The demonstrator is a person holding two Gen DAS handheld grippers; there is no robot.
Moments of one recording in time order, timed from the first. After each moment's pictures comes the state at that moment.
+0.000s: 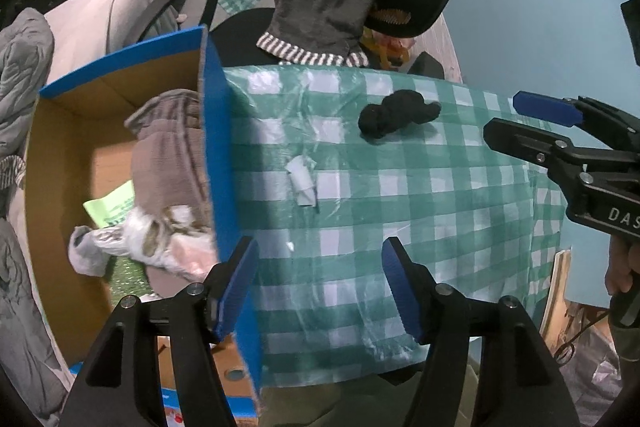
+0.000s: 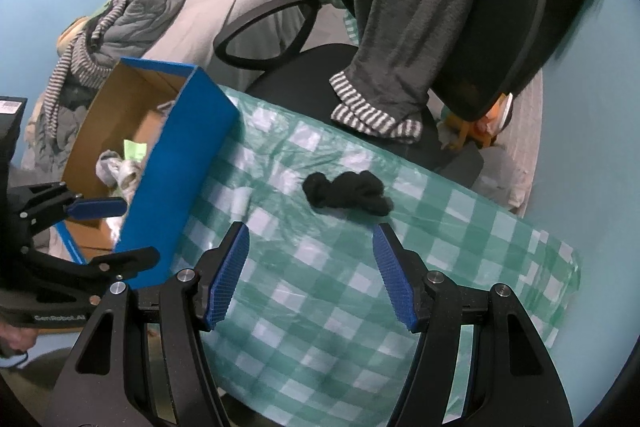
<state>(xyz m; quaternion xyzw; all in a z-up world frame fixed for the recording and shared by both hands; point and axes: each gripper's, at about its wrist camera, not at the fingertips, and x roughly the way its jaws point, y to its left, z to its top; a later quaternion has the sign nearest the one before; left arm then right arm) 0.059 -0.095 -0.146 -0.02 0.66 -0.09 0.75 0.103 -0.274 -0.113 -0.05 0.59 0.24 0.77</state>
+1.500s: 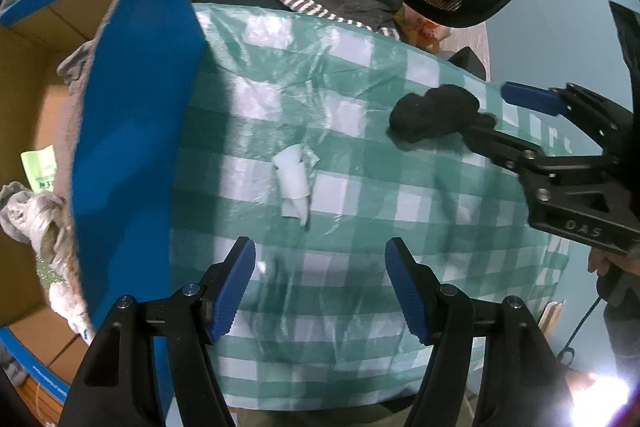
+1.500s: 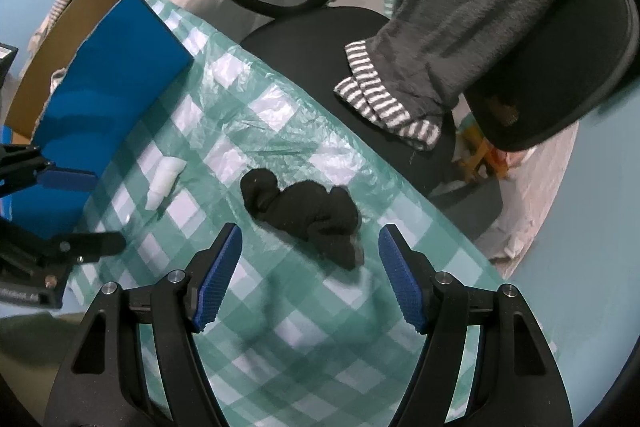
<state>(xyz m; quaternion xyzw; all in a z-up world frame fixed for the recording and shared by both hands) 0.089 -0.103 -0.215 -0.10 0.71 -0.04 0.70 0.155 -0.258 -0.202 -0.17 0.60 0.32 0.71</state>
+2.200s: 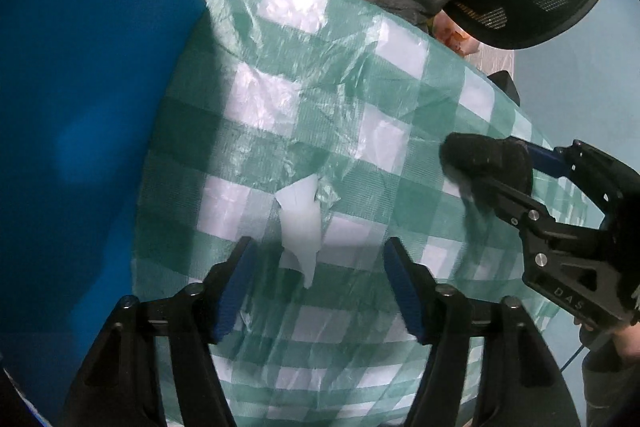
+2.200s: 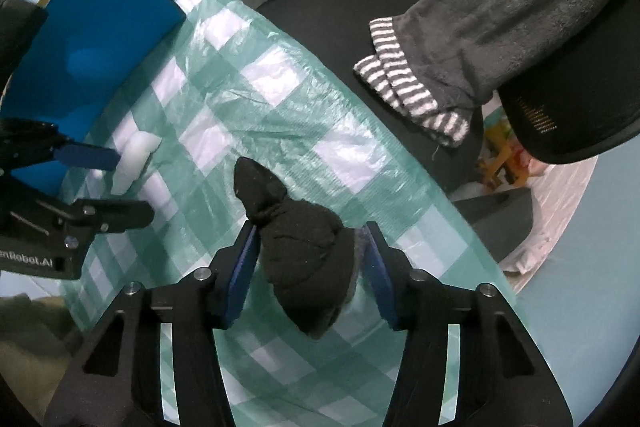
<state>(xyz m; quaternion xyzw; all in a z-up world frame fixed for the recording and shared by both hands) 0.116 -0.095 -0.266 -0.16 0.72 0.00 0.68 0.161 -0.250 -0.247 -0.19 0.62 0.34 0.68</state>
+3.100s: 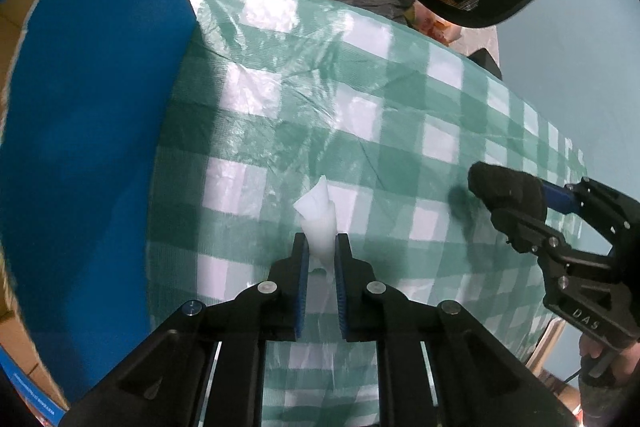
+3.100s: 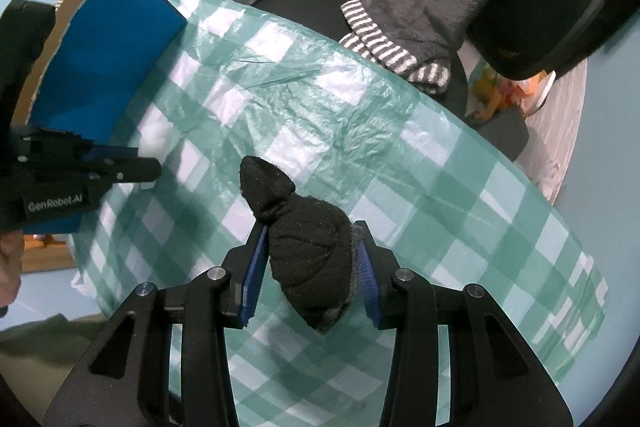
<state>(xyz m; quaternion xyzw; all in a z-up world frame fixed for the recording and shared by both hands) 0.087 -0.105 -0.243 -0.11 0.71 -0.03 0.70 0.116 -0.283 -0.228 -0.10 0.64 0.29 0.70</state>
